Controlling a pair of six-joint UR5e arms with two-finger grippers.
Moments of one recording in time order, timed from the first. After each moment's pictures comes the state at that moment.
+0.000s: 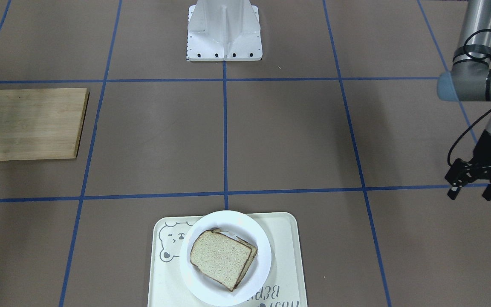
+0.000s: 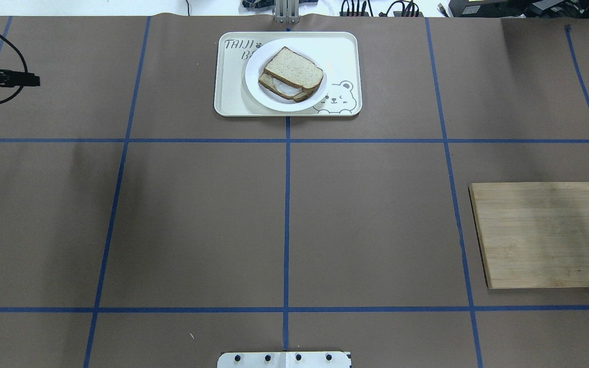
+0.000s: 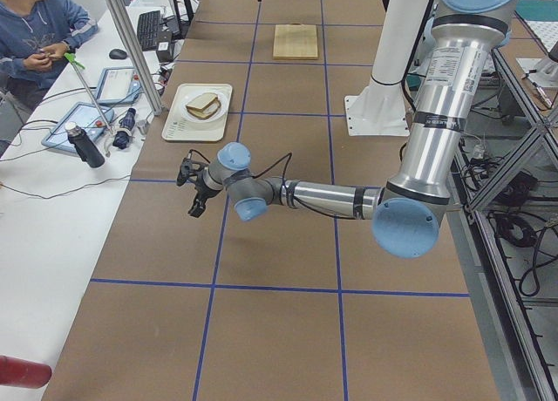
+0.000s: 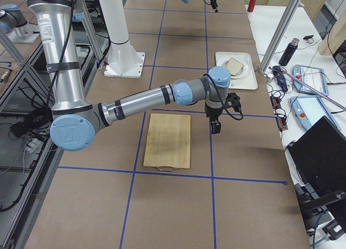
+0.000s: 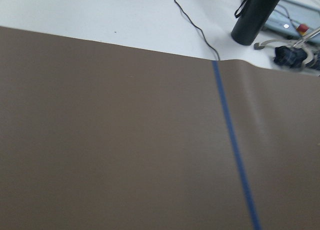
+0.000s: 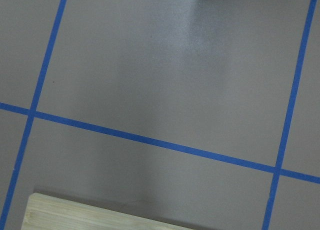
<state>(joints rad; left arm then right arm) -1.17 -1.76 -1.39 -2.42 -1.91 -0.65 1.36 -1.43 1.76 -1.61 2.31 0.13</state>
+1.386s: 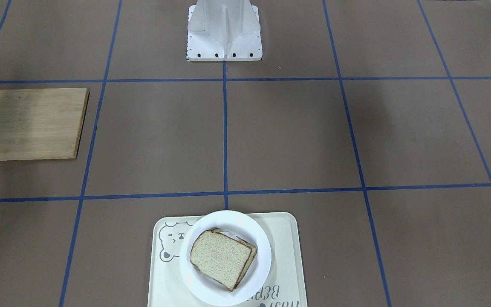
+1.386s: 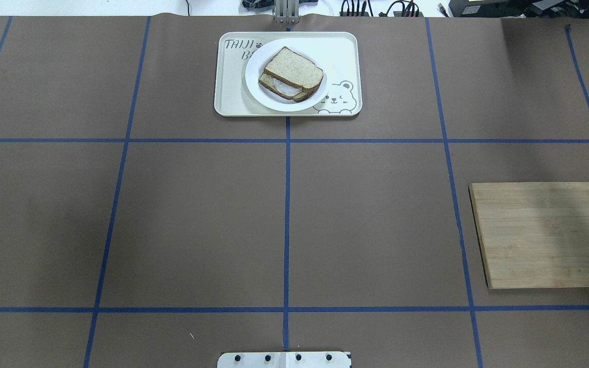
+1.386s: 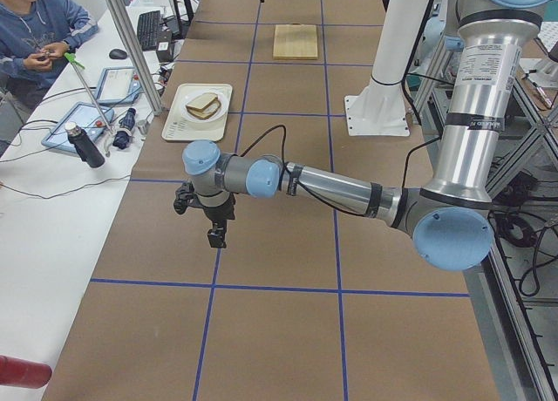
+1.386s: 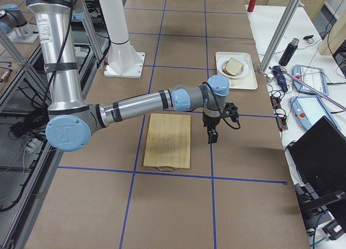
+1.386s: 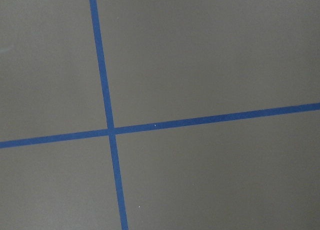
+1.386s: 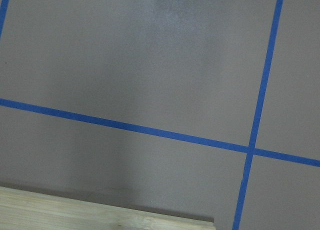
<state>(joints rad) -1.39 -1.69 -1.66 -1.48 -2.31 -0.09 1.36 -1.46 1.74 -1.62 2.26 0.11</state>
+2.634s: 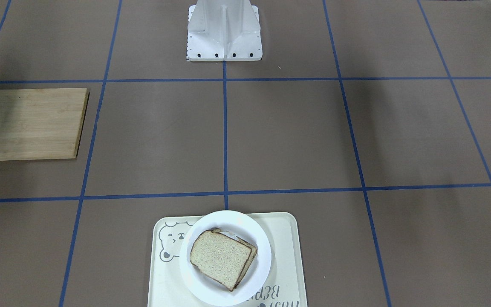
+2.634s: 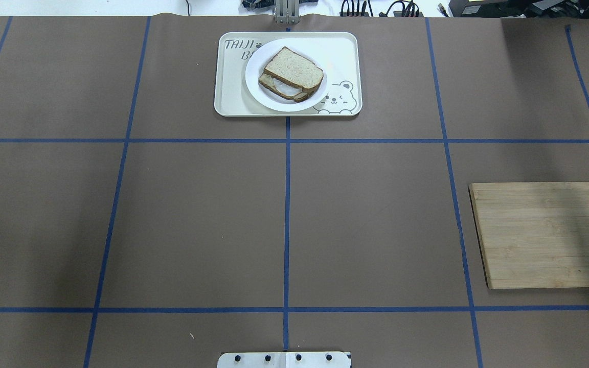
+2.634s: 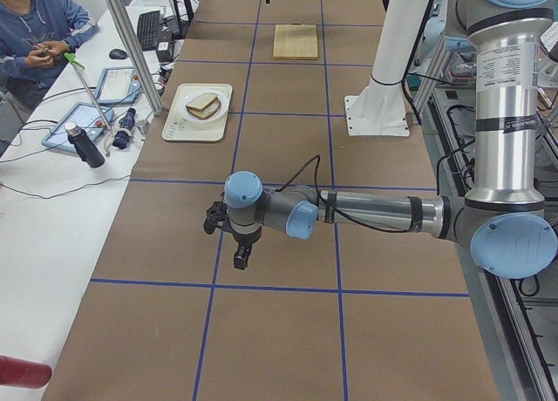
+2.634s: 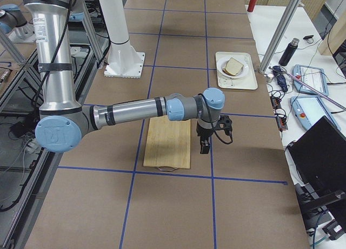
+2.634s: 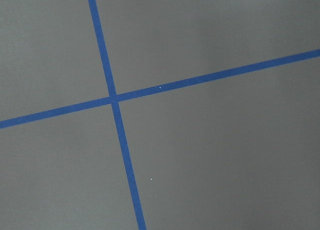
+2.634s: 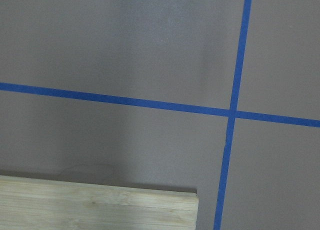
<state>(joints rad) -1.39 -1.49 -1.68 -1.81 -2.35 -0.10 1.38 -1.52 1.71 -1.62 2.27 0.13</state>
